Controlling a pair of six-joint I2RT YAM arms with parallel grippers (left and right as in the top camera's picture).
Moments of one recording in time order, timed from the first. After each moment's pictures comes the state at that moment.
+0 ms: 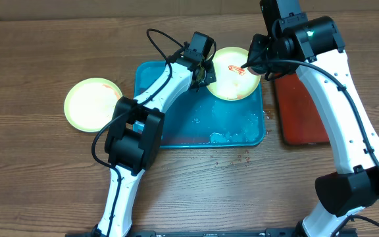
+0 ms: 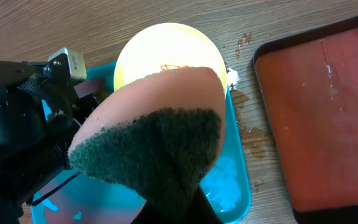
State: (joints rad) left arm -0.45 2.35 1.86 -0.59 0.04 -0.61; right arm 0.31 1.86 2.05 -1.31 0.07 0.54
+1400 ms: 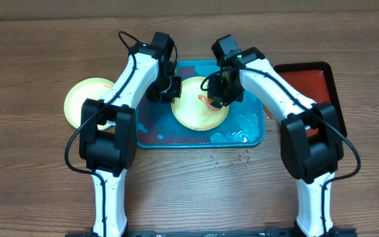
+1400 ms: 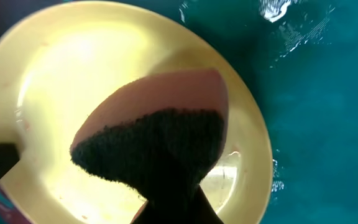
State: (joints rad) left arm -0.27 2.25 1.81 -1.09 0.18 -0.20; right arm 0.43 2.19 1.76 -0.96 -0.19 0.56
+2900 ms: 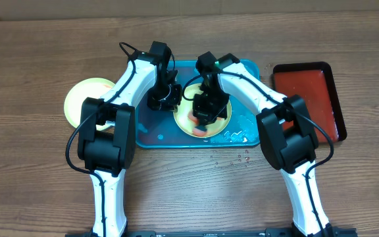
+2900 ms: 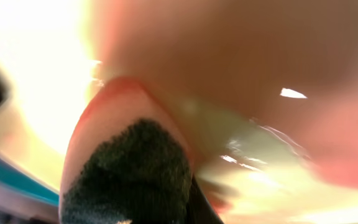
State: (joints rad) left arm -0.26 2.25 1.71 -1.03 0.29 -0.18; right arm 0.50 2.37 1.90 -1.23 -0.39 0.56
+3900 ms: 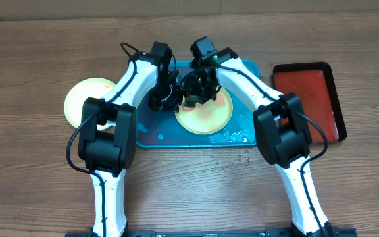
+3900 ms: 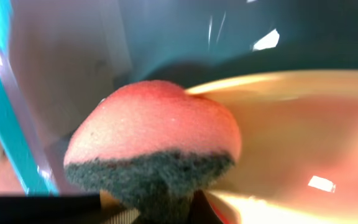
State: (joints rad) left arm -0.26 2.25 1.70 -1.03 0.30 -0.18; right arm 0.50 2.45 2.02 -0.95 -0.45 0.53
